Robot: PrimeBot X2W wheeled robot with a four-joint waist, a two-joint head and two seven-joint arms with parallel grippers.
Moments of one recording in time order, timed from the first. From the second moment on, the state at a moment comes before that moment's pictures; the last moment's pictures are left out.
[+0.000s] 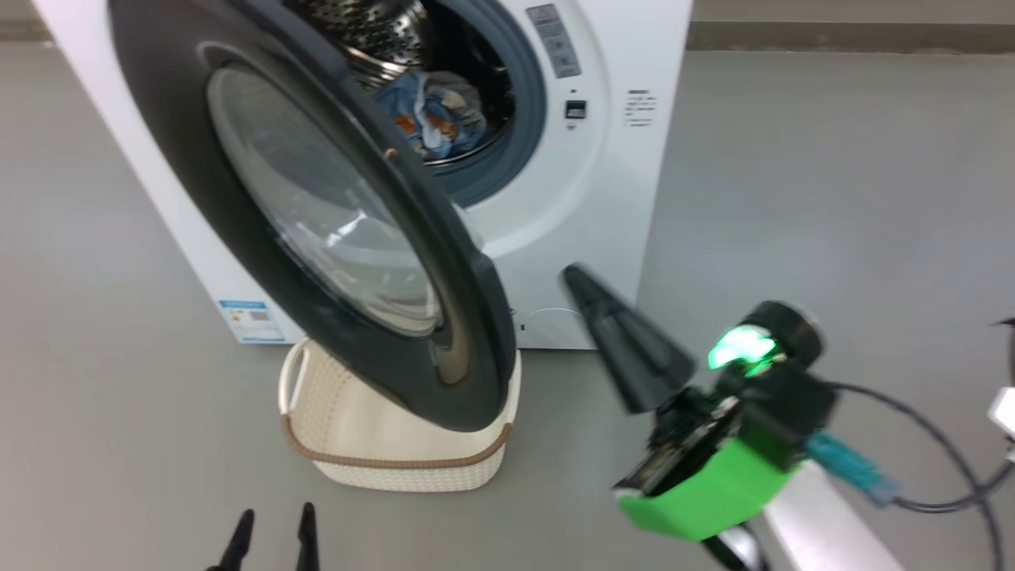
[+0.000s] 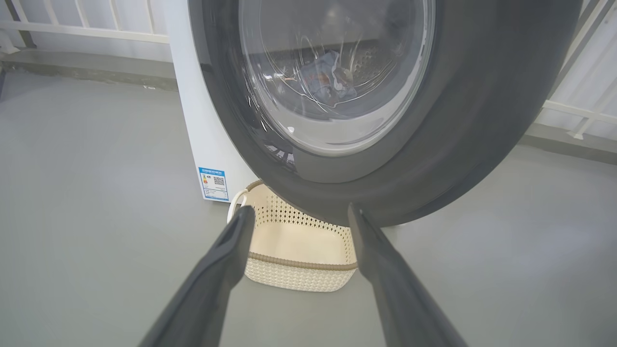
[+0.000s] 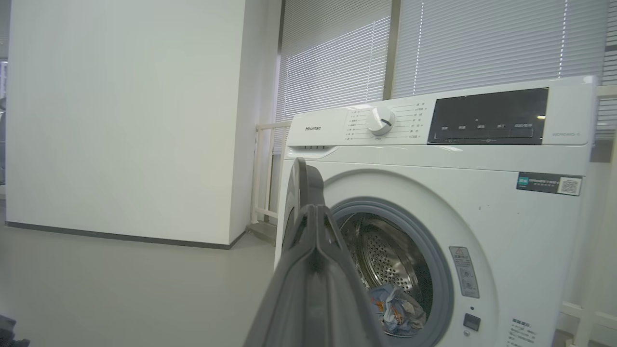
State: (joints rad) left arm 0.11 0.05 -0.10 0.19 -0.28 -0.05 -0.25; right arm -0.33 -0.13 0.44 -0.09 0.26 0.13 -0.26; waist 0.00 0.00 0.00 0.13
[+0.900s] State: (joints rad) left arm -0.01 0.05 -0.25 0.11 -0.37 0.01 -0.25; right arm -0.43 -0.16 0.55 0.19 0.33 0.13 -0.26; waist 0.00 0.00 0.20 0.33
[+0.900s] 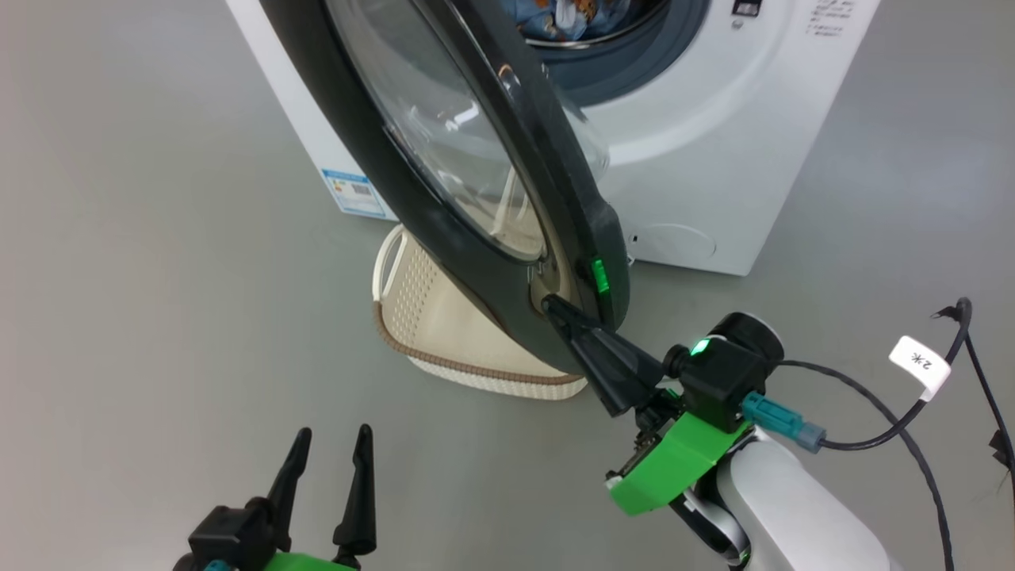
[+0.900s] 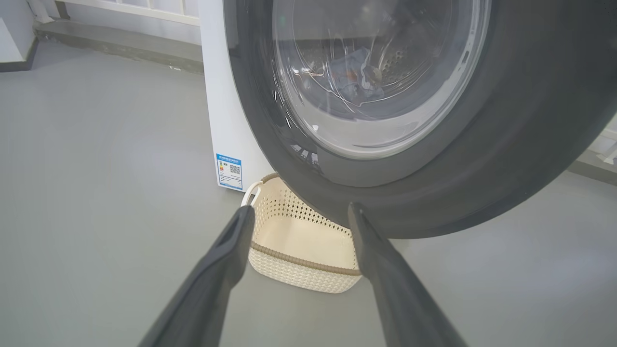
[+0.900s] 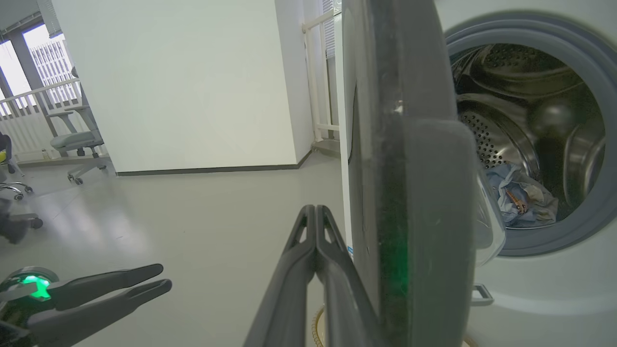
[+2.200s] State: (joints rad) left arm -0.10 0.04 -0.32 0.06 -0.41 0.05 -0.26; right arm -0.77 -0.26 0.53 0.18 0.36 0.13 -0.26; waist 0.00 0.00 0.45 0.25
